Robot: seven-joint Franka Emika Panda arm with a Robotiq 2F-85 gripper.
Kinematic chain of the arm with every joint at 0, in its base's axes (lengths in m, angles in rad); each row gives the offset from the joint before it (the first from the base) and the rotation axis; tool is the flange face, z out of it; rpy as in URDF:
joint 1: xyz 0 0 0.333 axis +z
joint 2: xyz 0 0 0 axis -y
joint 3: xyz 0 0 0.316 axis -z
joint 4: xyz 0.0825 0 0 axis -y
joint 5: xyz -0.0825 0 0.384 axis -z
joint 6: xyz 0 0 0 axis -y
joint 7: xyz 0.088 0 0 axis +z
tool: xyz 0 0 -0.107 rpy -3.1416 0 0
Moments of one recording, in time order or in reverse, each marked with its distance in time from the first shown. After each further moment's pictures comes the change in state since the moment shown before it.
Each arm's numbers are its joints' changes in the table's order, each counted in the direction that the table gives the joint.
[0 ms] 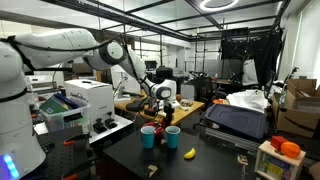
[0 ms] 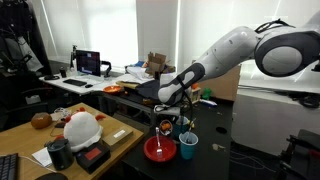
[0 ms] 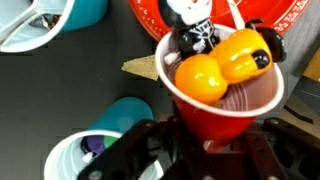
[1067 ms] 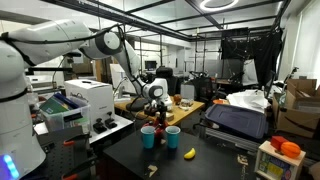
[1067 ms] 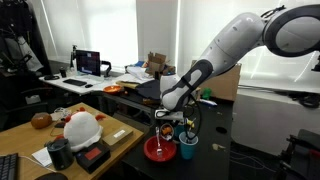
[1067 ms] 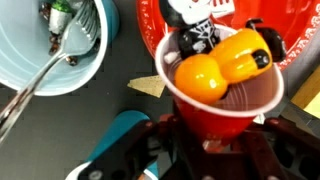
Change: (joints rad) arm 0.035 0.148 -0.071 -0.272 0.163 0.197 -0.065
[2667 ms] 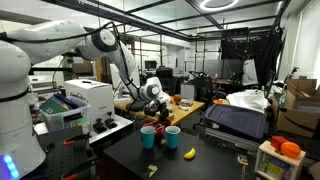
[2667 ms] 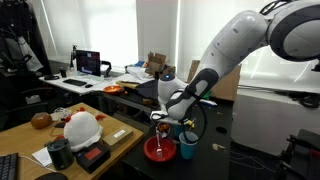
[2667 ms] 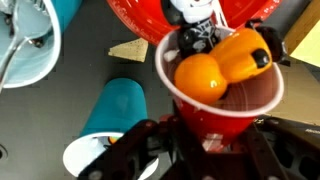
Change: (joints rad) arm 0.141 0.002 0.144 -0.068 0.193 0.177 -0.375
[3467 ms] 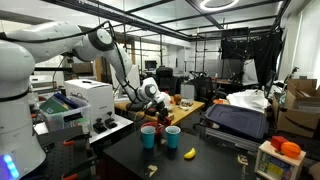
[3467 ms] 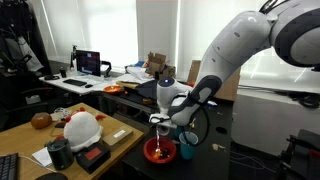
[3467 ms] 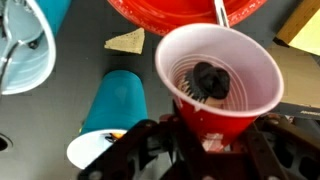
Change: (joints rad) arm 0.104 -0.013 0.097 -0.042 0.069 0.052 -0.155
